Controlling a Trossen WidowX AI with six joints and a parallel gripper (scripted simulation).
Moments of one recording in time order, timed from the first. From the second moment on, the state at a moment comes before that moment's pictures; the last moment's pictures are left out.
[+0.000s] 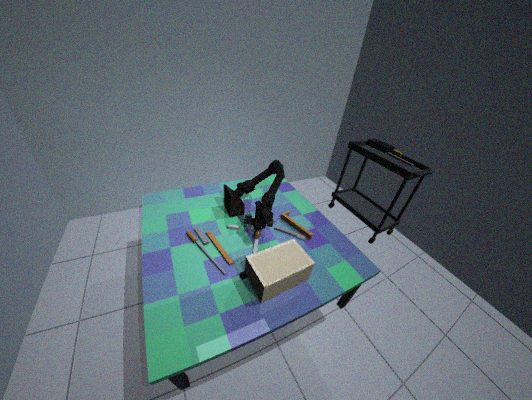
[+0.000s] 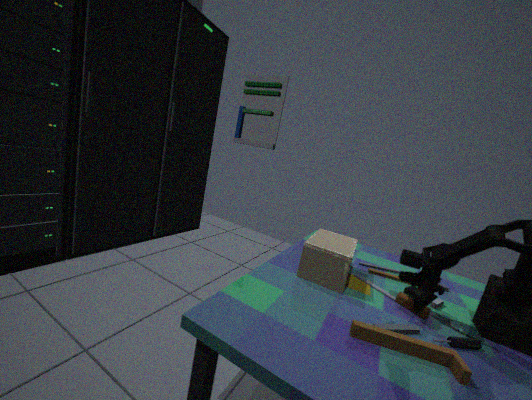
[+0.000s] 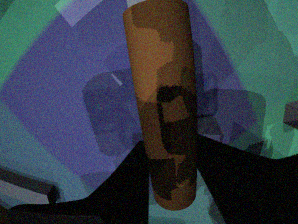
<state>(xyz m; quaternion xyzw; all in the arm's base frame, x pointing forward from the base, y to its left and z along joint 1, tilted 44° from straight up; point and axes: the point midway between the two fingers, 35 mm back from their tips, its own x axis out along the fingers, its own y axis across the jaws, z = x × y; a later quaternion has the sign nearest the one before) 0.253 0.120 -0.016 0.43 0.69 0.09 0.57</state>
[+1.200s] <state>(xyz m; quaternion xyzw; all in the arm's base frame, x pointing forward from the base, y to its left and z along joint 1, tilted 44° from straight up) 0.260 0.092 -0.043 0.43 0.69 0.09 0.57</state>
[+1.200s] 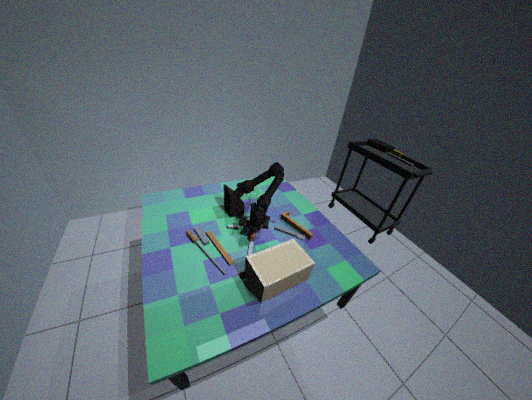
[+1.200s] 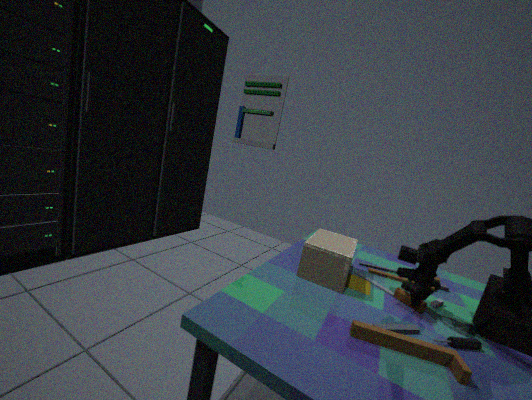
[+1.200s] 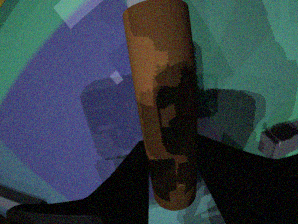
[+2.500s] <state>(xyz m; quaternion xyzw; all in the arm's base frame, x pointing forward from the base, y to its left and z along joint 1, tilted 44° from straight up) 0.261 0.060 -0.074 0.43 0.69 0.09 0.57</state>
